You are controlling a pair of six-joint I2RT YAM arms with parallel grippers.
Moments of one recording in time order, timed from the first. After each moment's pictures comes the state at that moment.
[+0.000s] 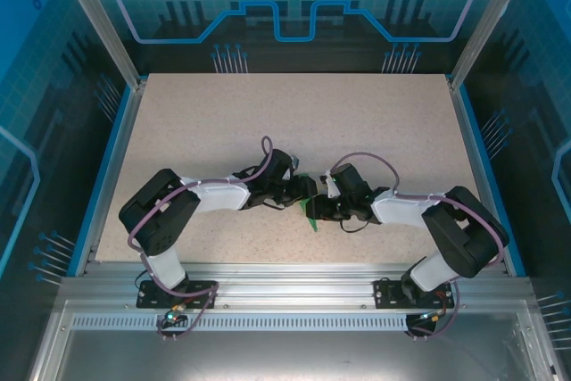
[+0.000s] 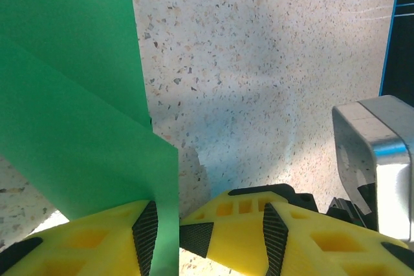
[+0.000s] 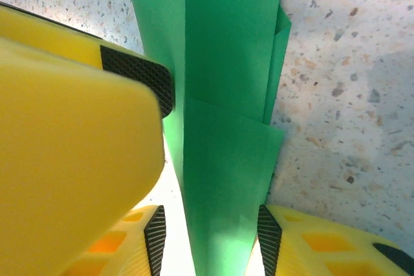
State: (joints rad) left arm -0.70 1.75 0.87 0.10 0.35 -1.02; right arm 0.62 1.52 0.58 -0.02 -0.38 0.64
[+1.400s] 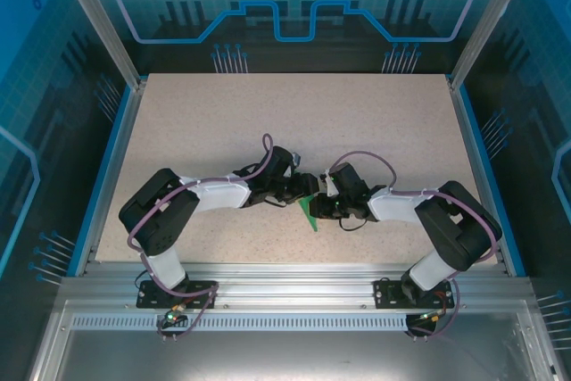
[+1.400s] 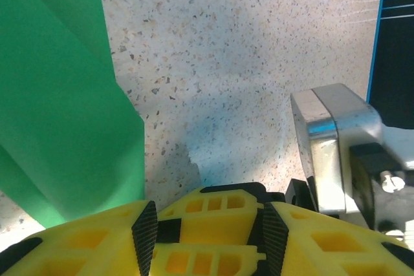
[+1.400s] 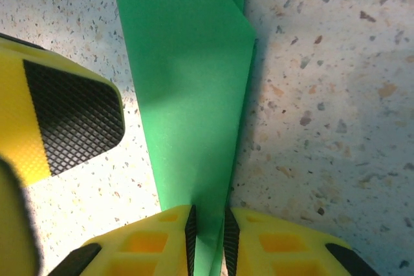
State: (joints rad) left arm -0.70 1.76 0.90 0.10 0.37 -1.02; right arm 0.61 1.58 0.60 0.00 -0.34 0.64
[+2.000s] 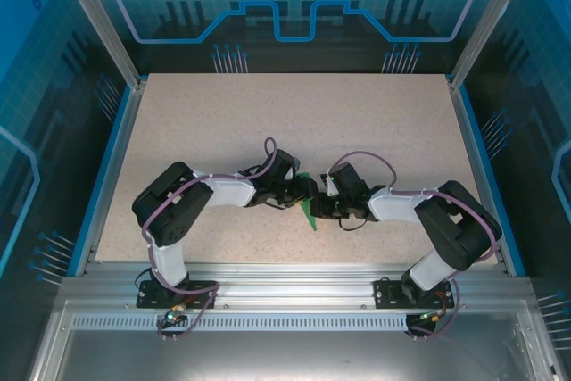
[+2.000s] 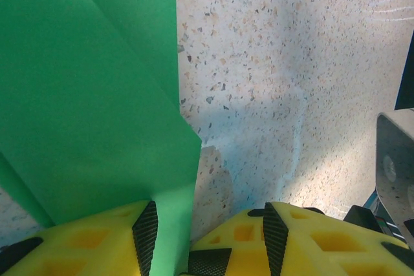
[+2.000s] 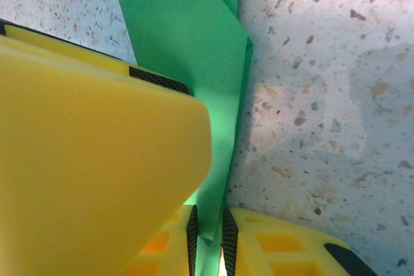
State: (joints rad) left arm -0.68 1.85 0.91 0.13 0.38 -1.03; right arm 0.61 1.58 0.60 0.00 -0.34 0.67
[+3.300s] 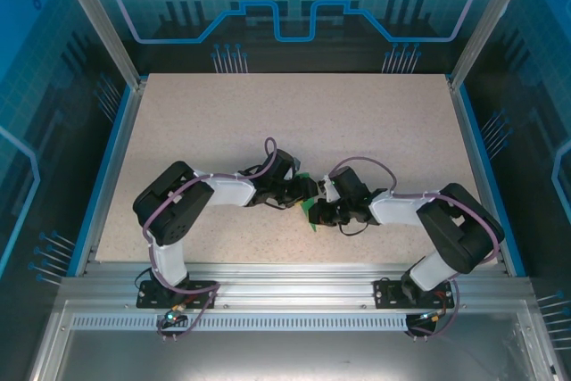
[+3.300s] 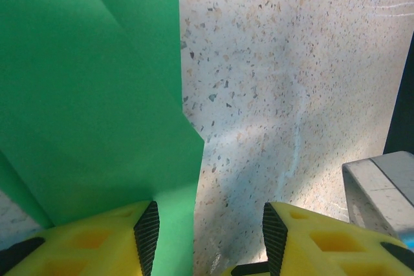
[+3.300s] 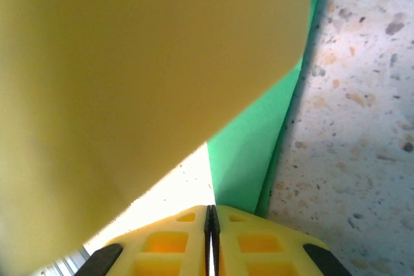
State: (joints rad) left arm -0.68 1.86 0.91 0.13 0.40 -1.02; right arm 0.62 1.56 0.57 0.00 -0.48 0.68
